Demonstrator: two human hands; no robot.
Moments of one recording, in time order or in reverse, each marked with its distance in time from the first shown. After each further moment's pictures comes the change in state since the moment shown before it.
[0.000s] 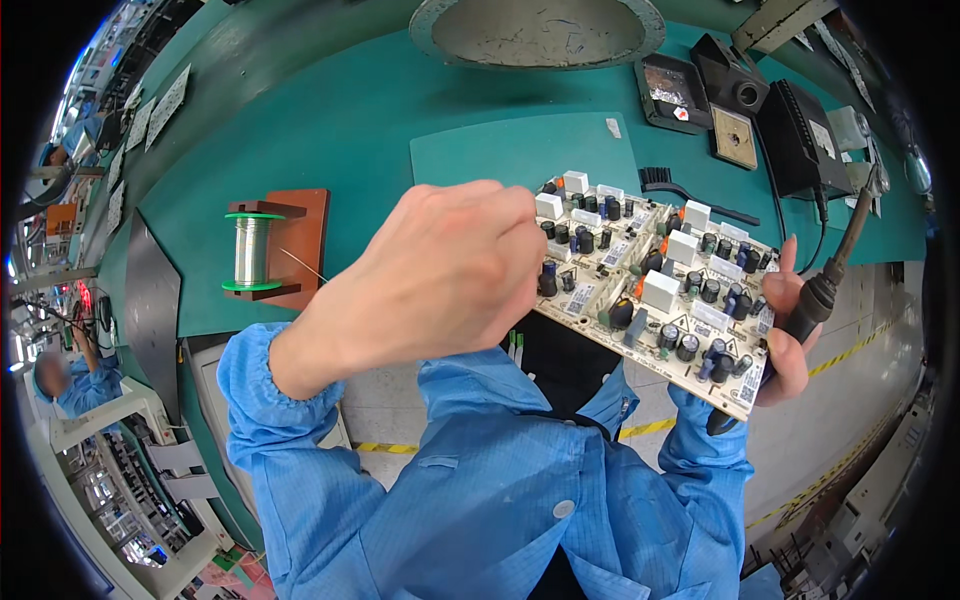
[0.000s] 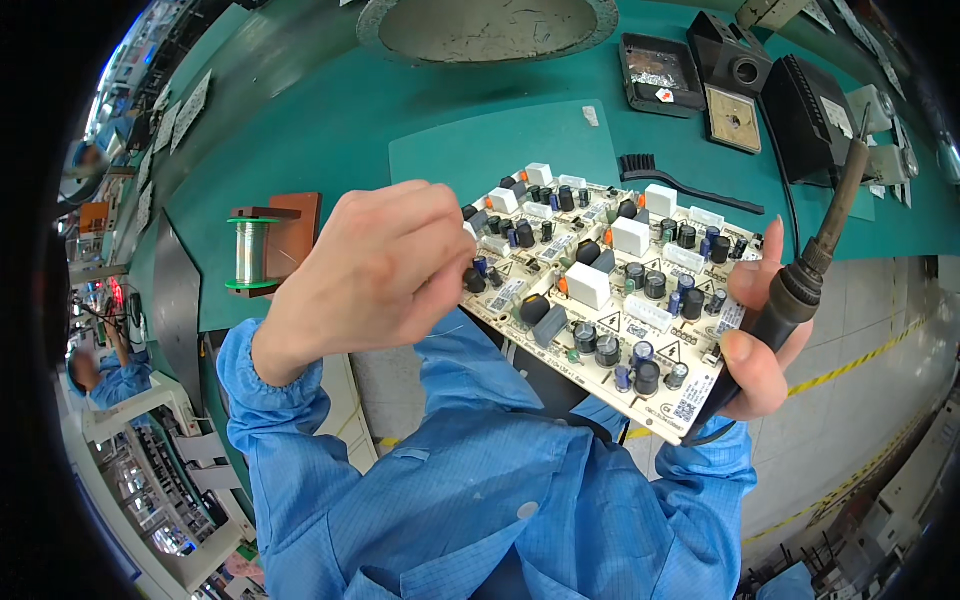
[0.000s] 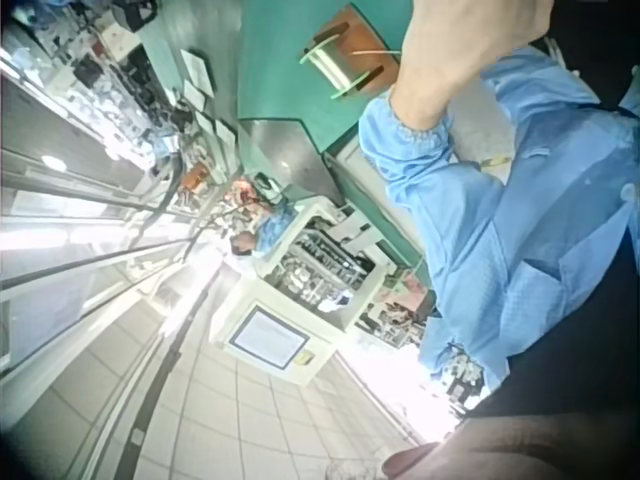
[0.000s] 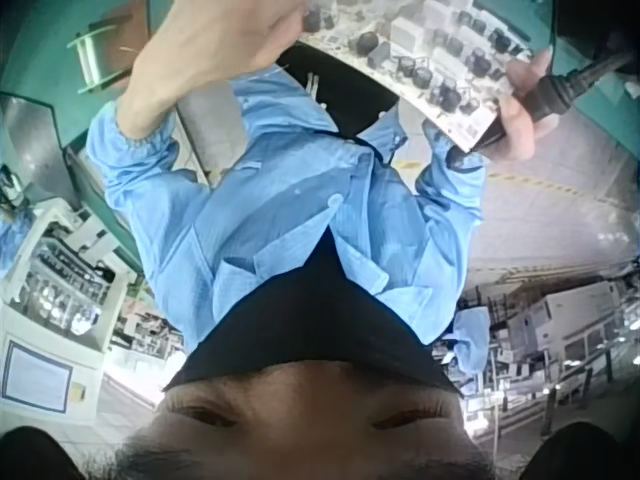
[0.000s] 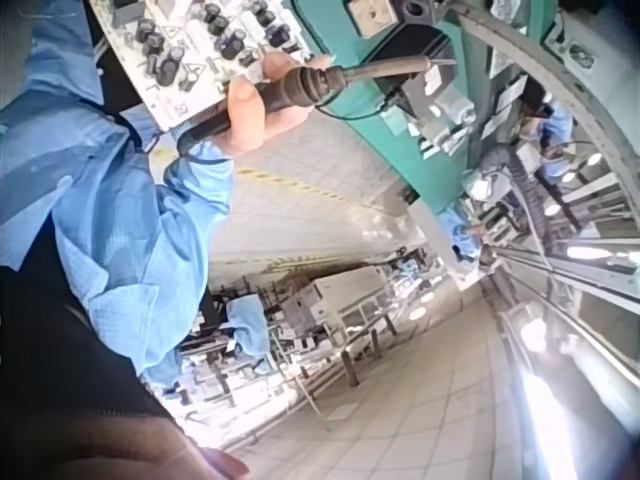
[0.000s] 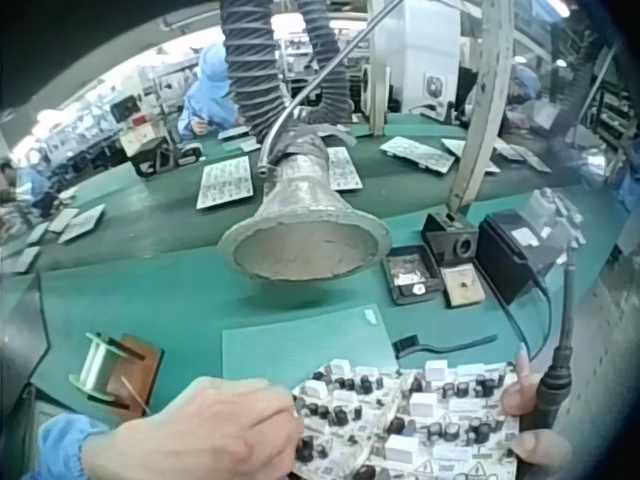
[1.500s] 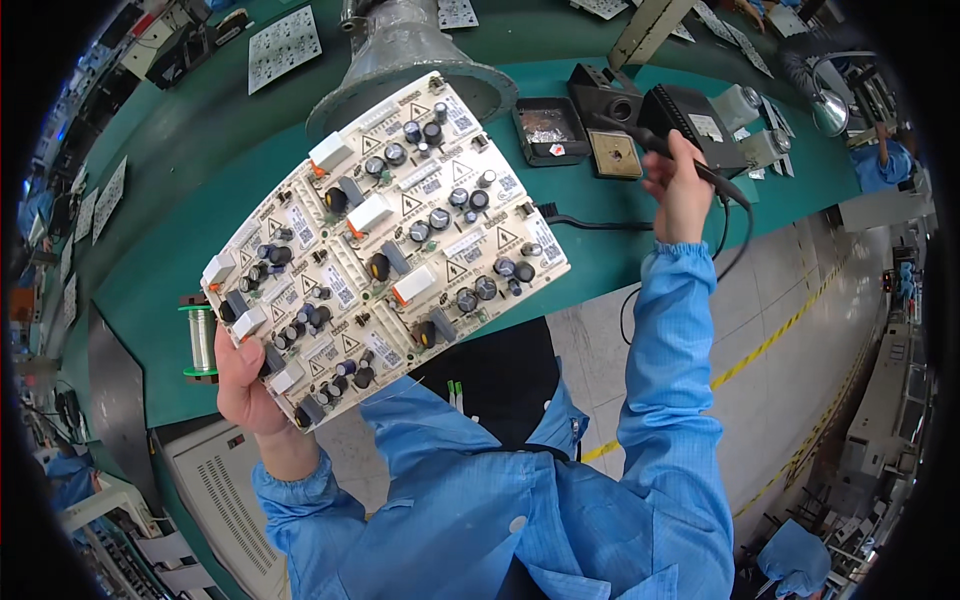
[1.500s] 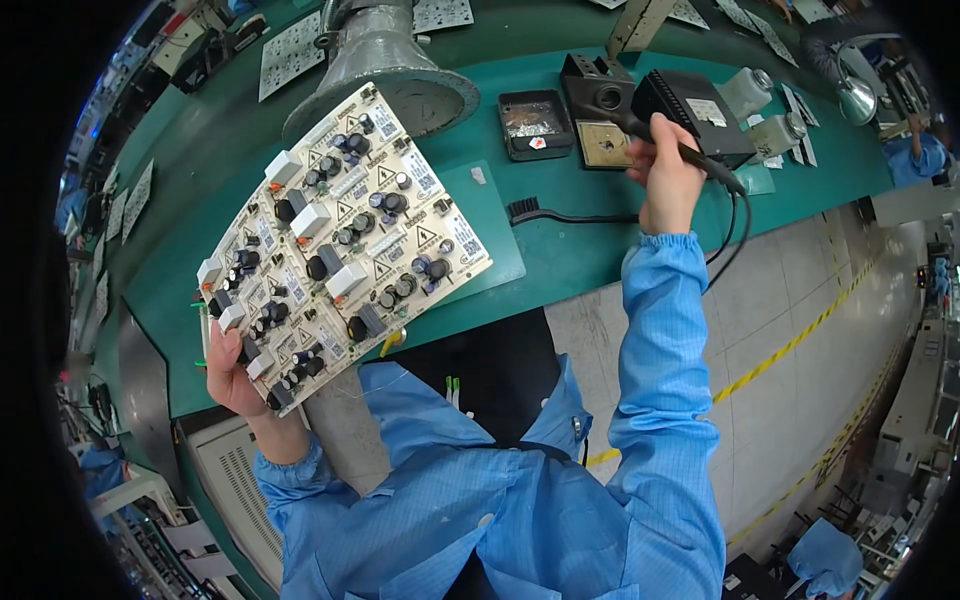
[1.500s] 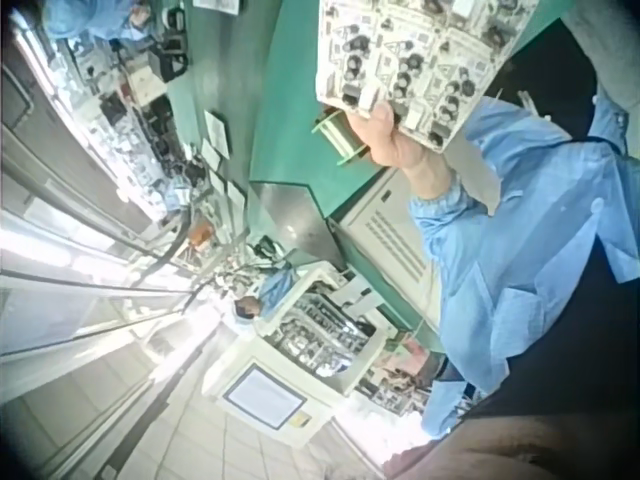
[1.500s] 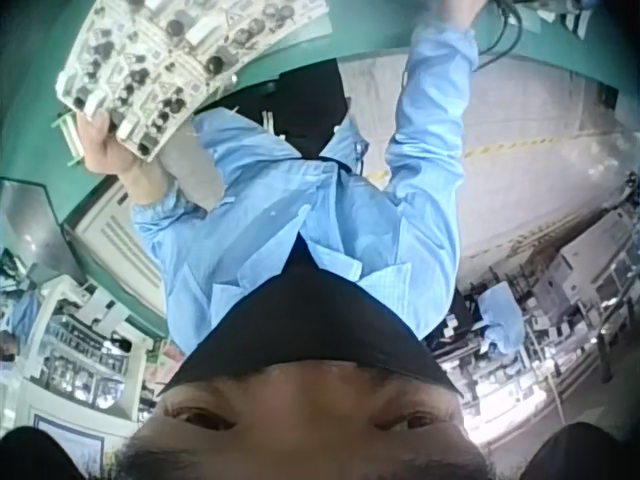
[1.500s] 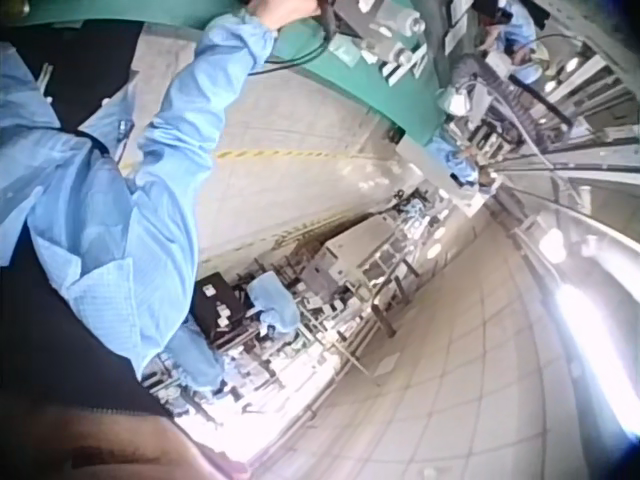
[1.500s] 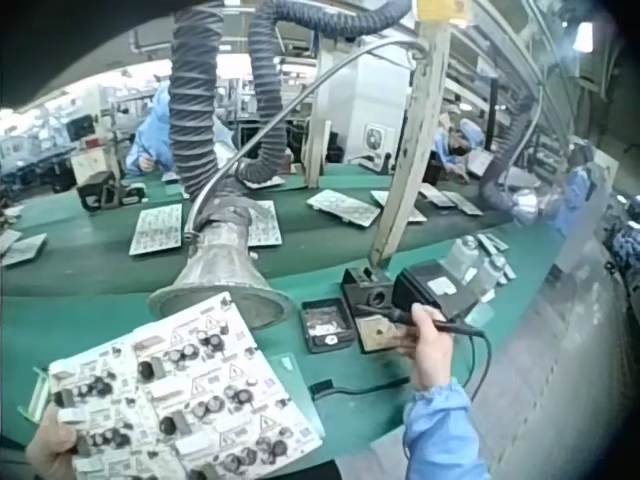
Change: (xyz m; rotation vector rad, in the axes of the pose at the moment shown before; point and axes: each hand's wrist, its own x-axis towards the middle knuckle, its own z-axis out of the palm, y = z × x) left_hand -0.069 -0.003 0.005 -1.375 0.931 -0.301; right_hand 0.134 0.054 -0.008 -0.136 0.358 0.381
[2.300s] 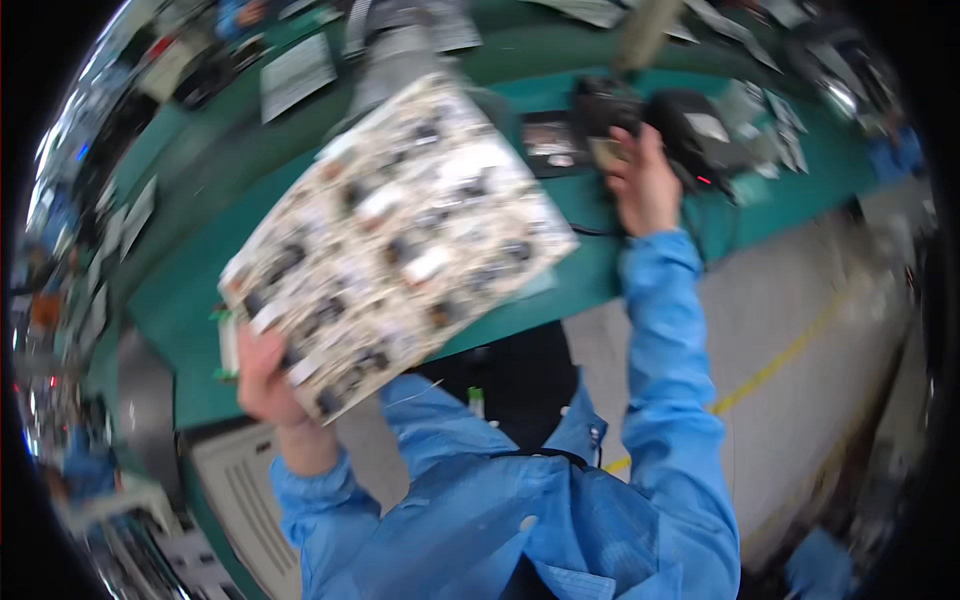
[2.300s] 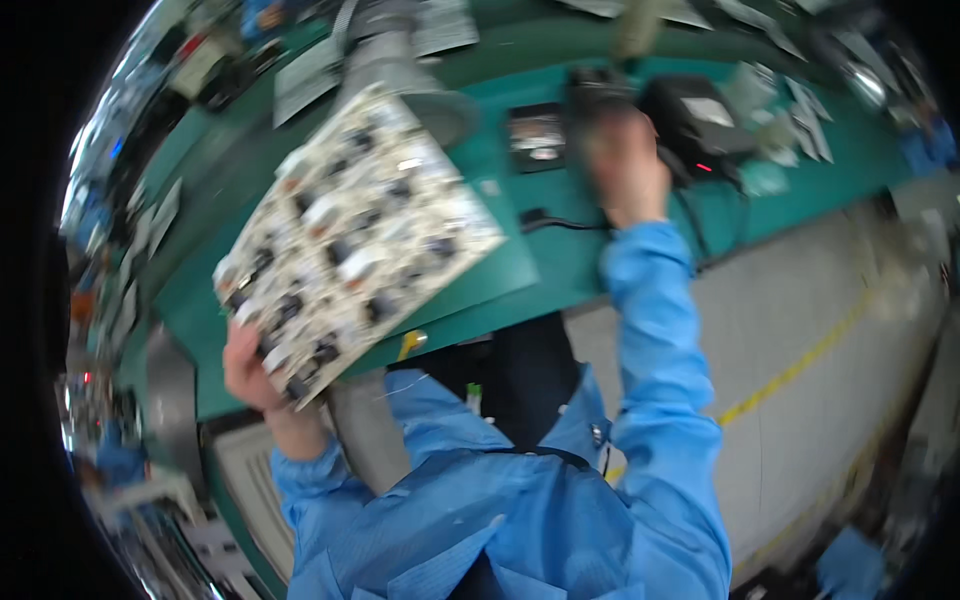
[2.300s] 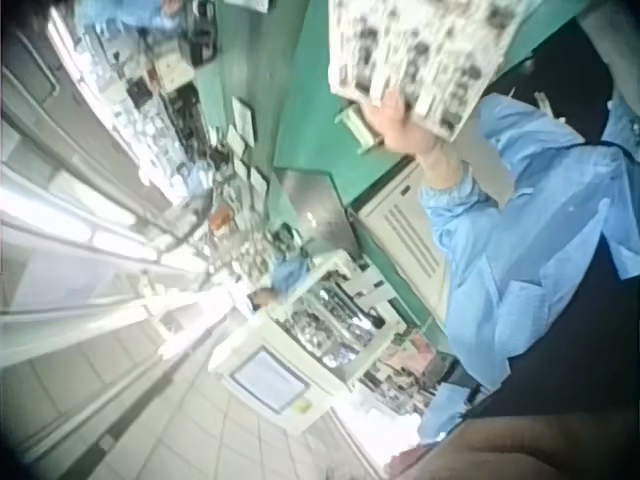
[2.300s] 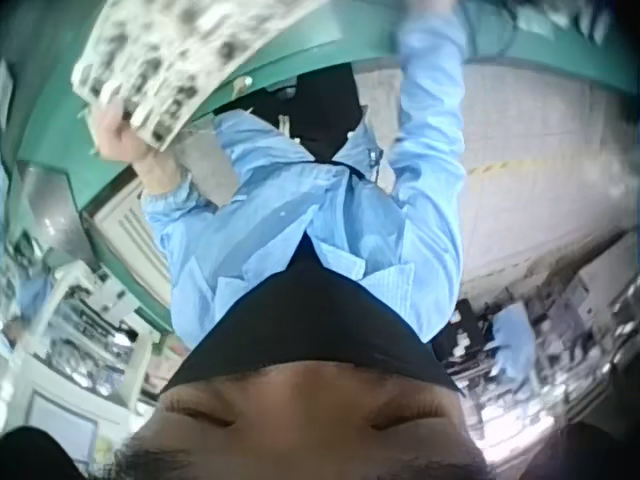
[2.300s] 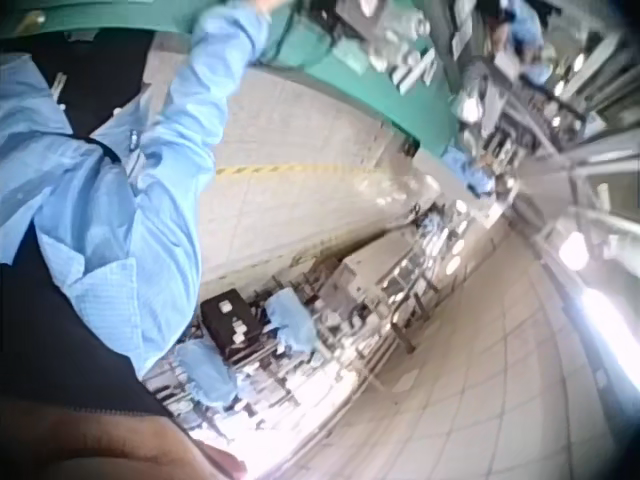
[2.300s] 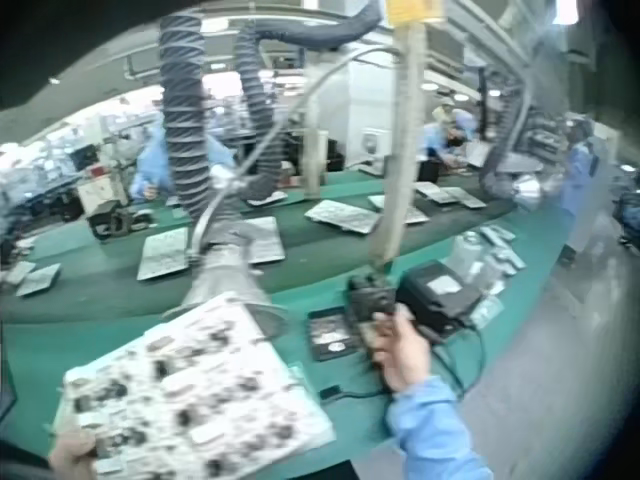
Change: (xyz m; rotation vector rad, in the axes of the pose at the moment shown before) left_hand -0.002 0.005 0.004 0.055 0.025 0.031; right_hand 0.012 0.038 0.026 0.369 -0.244 0.242
